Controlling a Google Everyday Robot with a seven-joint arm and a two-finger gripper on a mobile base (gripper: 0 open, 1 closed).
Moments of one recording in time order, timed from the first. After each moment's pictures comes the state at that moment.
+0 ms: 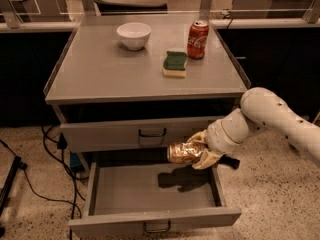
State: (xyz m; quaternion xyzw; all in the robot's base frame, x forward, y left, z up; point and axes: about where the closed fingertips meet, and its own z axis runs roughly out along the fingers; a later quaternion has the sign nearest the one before) arm 0.522 -0.121 0.643 -0.76 0.57 0.18 0.25
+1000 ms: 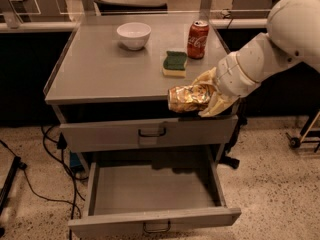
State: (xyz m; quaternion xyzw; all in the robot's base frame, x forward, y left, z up) arm 0.550 -0.121 0.848 -0.79 0.54 0.05 0.29
